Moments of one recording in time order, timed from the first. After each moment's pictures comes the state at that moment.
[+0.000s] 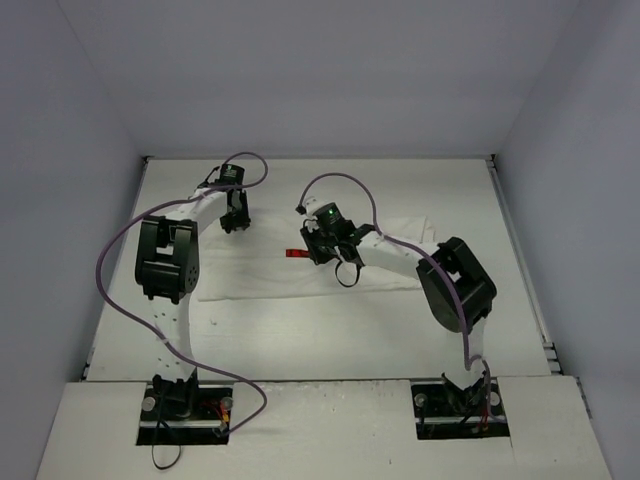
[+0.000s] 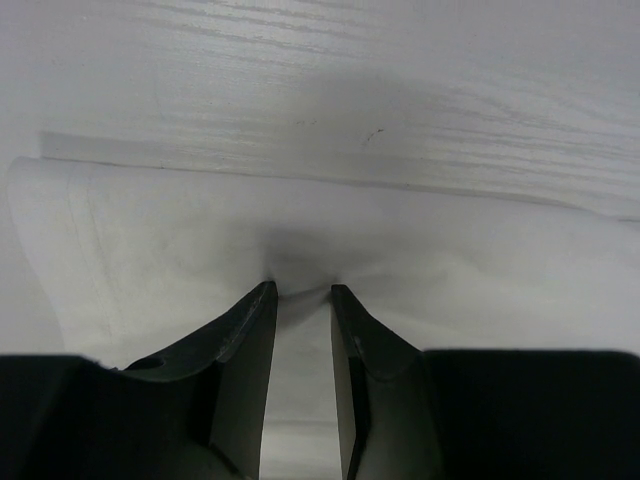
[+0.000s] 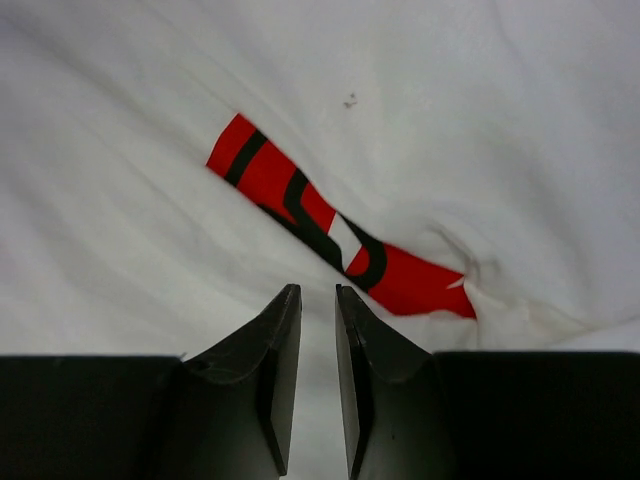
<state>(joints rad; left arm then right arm) -0.17 2.12 1.60 -0.55 -0.11 -0.30 0.70 1.94 1.25 -0.12 -0.04 0.11</state>
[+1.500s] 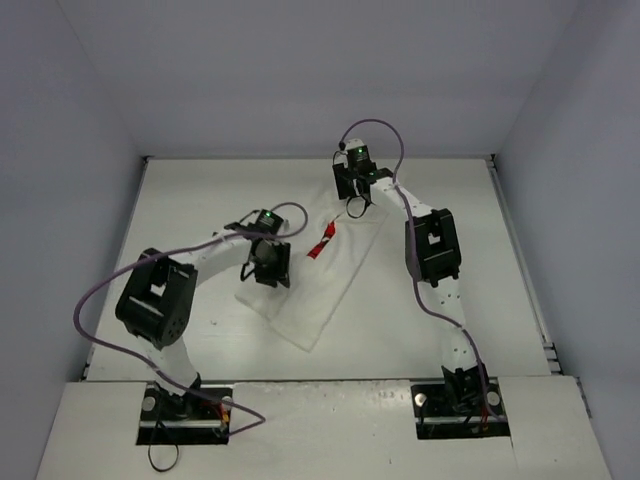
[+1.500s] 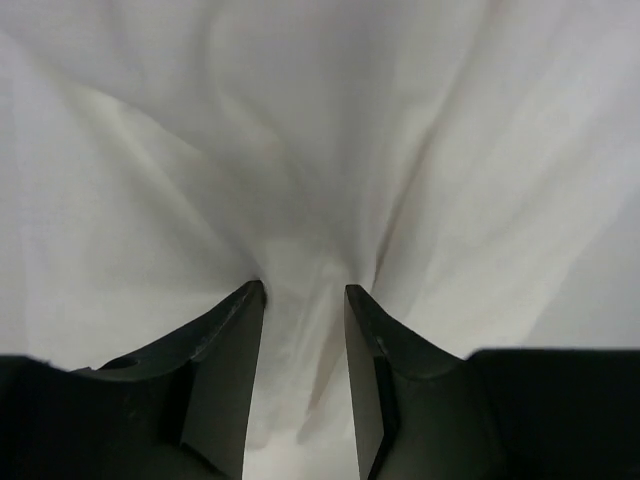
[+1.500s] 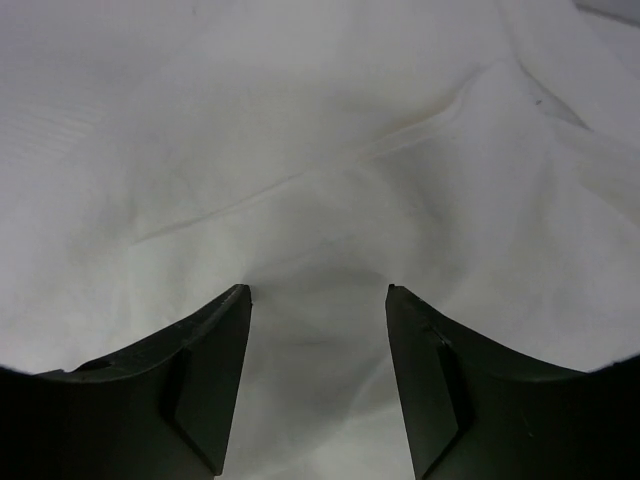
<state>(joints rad) -0.49 1.74 1.13 -0.59 0.16 -0.45 0.38 2.49 2.09 -0.34 0.12 0.03</state>
